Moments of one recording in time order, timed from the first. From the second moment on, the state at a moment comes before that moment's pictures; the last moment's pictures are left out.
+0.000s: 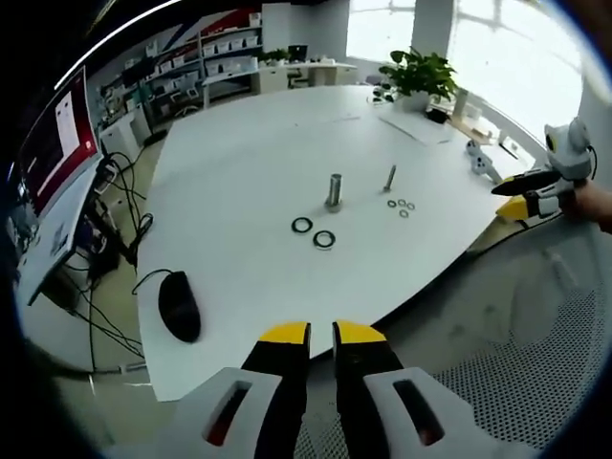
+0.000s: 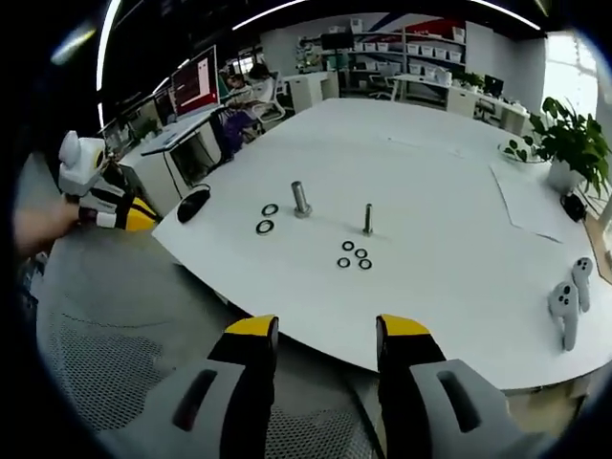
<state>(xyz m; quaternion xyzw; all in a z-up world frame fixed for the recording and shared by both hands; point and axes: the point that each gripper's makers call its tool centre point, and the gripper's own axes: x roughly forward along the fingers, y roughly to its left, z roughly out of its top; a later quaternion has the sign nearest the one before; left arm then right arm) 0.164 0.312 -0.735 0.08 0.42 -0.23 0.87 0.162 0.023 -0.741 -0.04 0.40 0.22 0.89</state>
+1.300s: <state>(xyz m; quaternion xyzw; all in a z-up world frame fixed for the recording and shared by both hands) 0.164 0.298 -0.728 0.05 0.41 -0.27 0.87 0.160 0.021 -0.747 -0.04 0.42 0.21 0.88</state>
